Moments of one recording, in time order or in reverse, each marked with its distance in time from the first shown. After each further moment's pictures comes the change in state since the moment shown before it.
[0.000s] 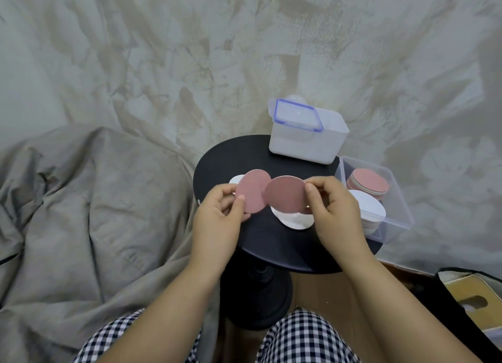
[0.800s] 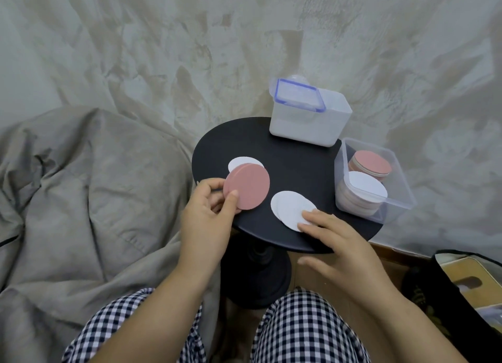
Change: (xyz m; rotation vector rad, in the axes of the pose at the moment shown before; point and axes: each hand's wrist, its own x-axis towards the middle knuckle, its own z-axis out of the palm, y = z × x) left_hand -0.019 -0.009 -0.015 0.047 0.044 0.043; right_hand -0.071 0.035 -0.031 -0.376 -0.354 -0.236
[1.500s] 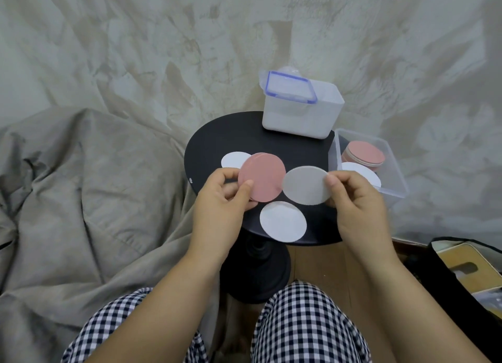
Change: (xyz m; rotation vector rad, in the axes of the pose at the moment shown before) left_hand 0.001 0.014 0.021 -0.054 -0.136 -0.052; right_hand 0.039 -0.013 -0.020 0.505 0.379 0.377
